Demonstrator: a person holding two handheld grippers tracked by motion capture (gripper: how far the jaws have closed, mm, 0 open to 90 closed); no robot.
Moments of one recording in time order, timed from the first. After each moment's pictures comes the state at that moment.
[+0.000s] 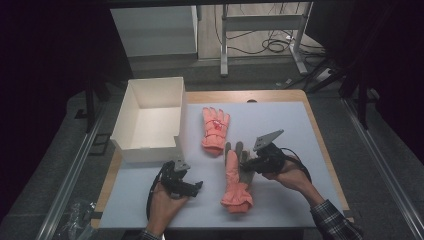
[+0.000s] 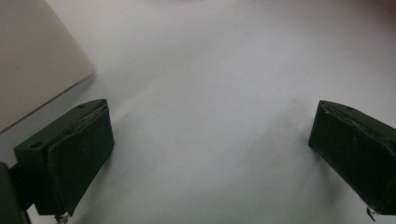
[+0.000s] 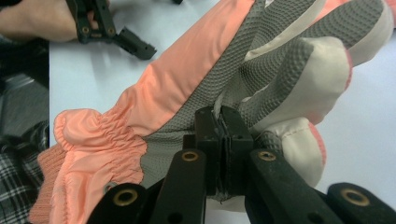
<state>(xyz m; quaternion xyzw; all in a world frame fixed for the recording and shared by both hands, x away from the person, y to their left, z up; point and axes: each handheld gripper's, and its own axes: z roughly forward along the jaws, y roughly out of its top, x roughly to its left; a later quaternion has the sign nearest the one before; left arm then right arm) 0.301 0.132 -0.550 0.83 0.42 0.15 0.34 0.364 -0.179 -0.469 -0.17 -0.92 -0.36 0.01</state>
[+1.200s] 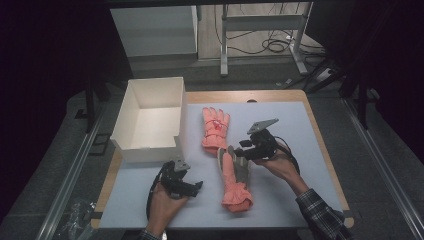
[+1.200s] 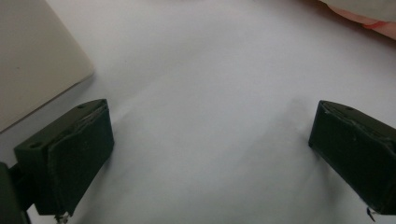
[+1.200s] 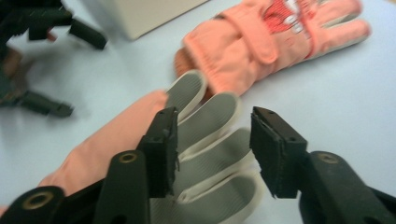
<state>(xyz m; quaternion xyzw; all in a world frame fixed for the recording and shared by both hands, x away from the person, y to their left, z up) 0.300 0.132 -0.550 0.83 0.42 0.15 0.34 0.406 -0.163 -0.468 -0.25 -0.88 -0.39 -0.07</state>
